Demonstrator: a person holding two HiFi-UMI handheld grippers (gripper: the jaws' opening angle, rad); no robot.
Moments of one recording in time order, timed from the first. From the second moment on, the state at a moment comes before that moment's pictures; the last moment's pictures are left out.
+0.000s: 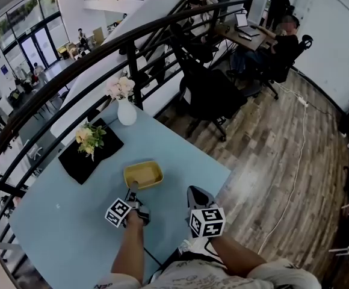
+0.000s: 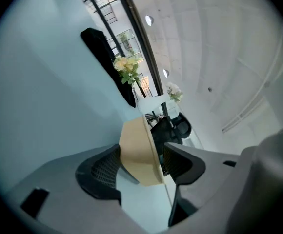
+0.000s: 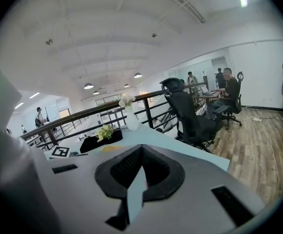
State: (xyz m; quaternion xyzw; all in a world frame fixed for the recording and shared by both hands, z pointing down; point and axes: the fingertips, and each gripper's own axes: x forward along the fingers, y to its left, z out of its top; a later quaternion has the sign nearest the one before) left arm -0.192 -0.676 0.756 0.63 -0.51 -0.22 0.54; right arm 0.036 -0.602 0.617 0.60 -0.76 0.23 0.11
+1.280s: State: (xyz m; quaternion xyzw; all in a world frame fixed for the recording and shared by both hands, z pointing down) left arm -0.161 -0.619 0.648 0.77 -0.59 0.09 0.23; right arm 0.013 -0.592 0.592 0.55 -0.80 0.21 0.09
